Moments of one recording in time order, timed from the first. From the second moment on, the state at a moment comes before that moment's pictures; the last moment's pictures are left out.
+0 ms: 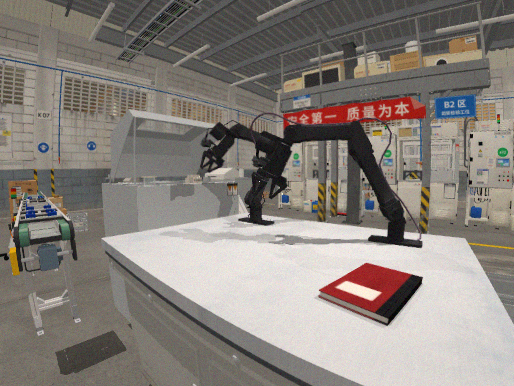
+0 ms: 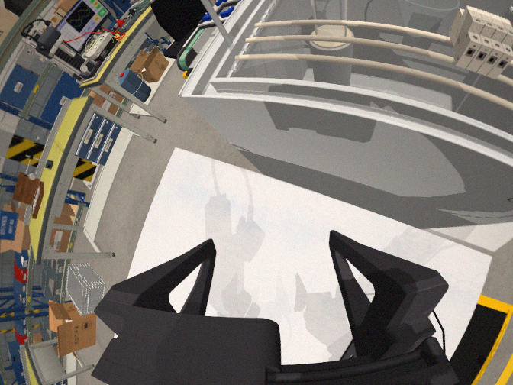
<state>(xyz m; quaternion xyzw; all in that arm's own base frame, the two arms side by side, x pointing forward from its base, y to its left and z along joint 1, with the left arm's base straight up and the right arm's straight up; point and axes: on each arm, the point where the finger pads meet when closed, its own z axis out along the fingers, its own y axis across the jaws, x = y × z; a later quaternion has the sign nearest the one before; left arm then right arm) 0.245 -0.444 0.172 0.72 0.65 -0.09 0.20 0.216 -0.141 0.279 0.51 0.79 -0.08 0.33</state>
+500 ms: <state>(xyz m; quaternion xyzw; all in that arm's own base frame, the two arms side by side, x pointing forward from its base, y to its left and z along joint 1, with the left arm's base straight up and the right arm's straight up) 0.313 -0.396 0.213 0.62 0.72 -0.09 0.29 0.225 -0.193 0.276 0.54 0.76 -0.10 0.35</state>
